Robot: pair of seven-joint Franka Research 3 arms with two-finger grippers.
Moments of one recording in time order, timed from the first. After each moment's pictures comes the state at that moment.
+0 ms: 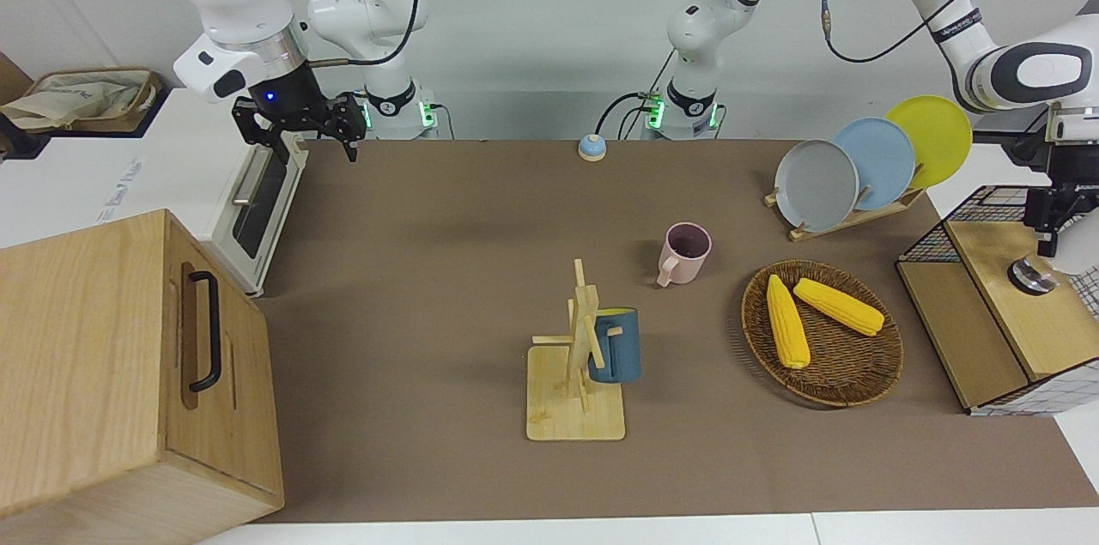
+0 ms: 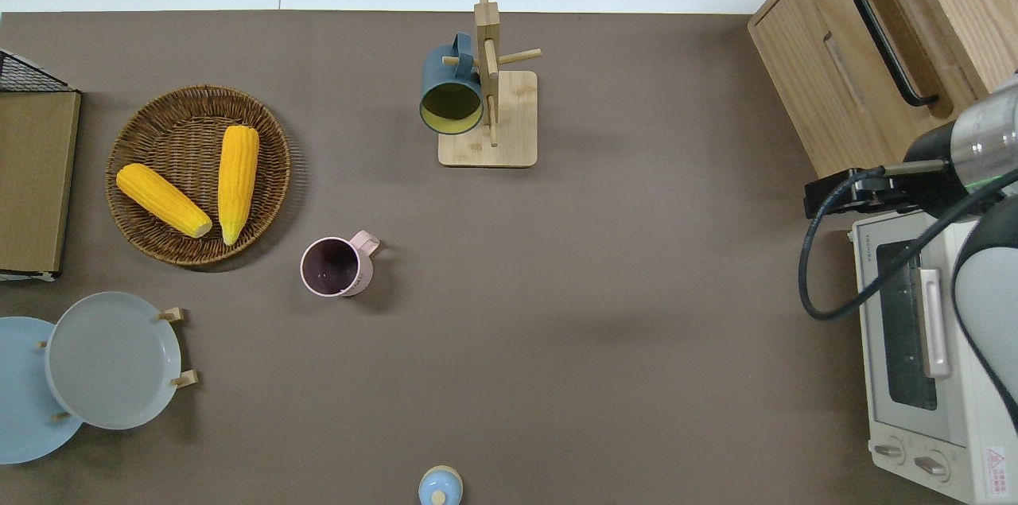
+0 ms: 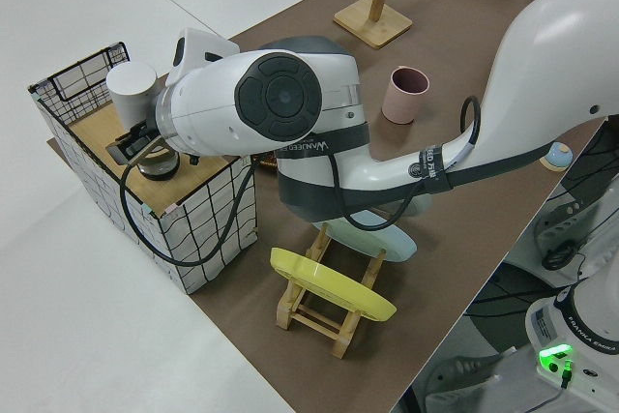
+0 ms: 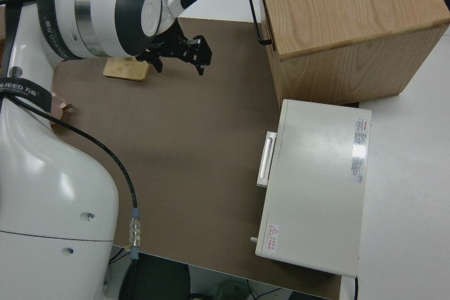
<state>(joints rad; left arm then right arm) 0.62 0.29 -0.06 -1.72 -0.81 2.56 1.13 0.20 0.07 -0.13 -1.47 0.02 1.52 0.05</state>
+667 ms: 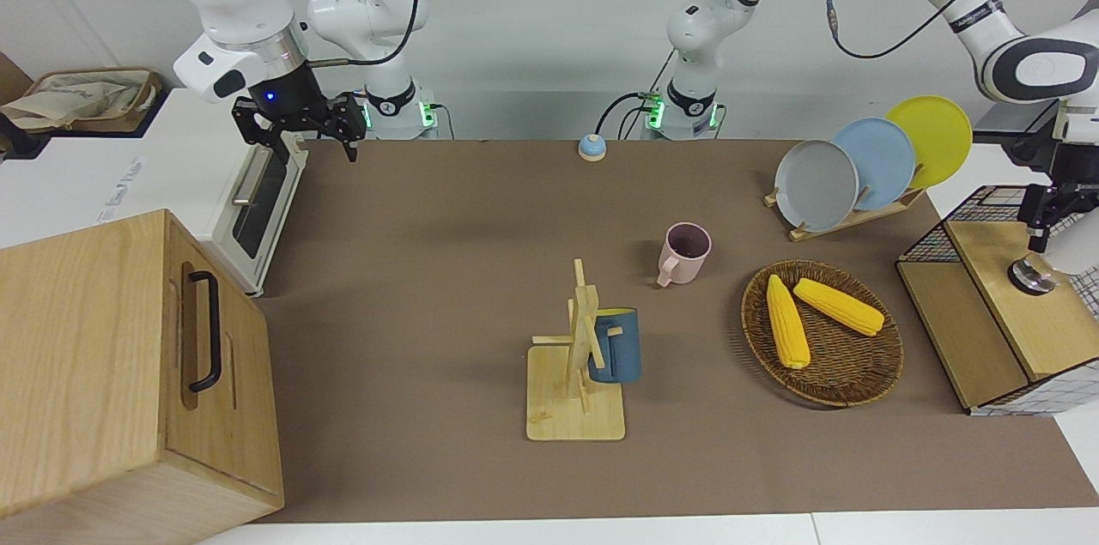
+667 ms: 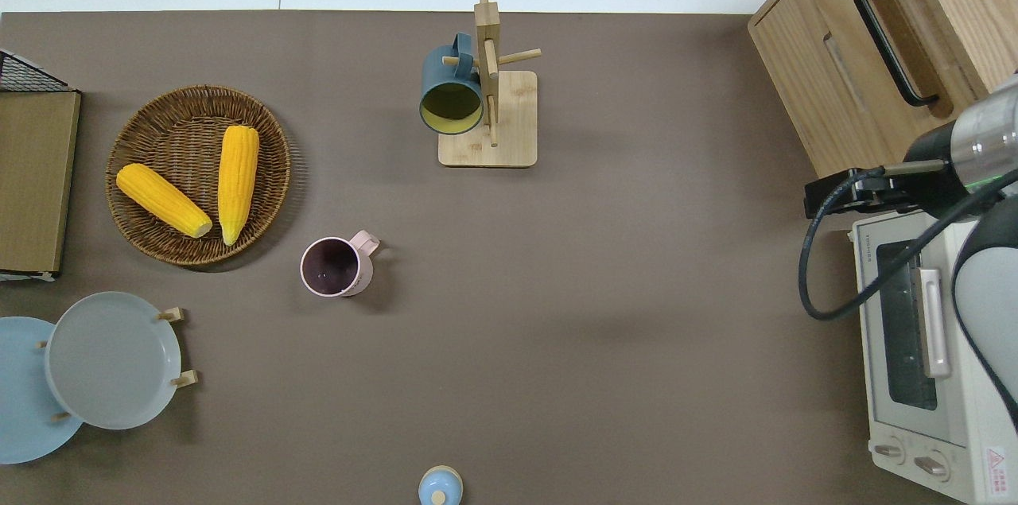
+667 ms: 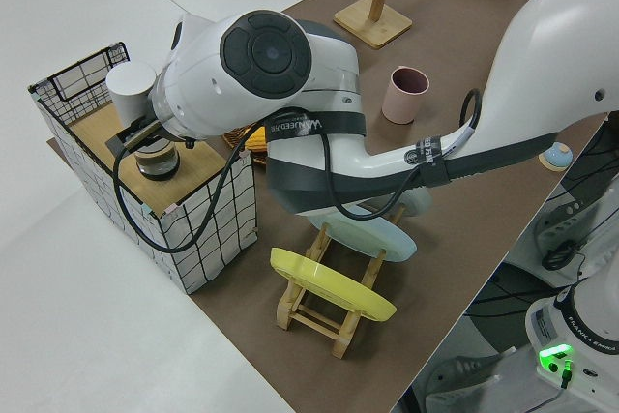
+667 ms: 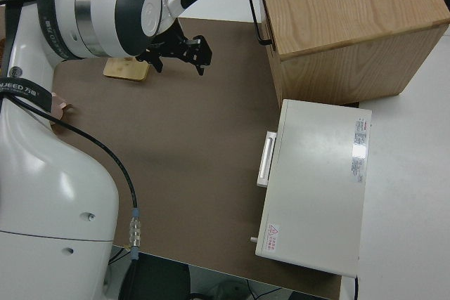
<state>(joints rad) 0.62 0.29 -0.07 -1.66 -0.56 2.45 0.96 0.20 0.07 -0.13 -1.47 0.02 1.52 0.05</state>
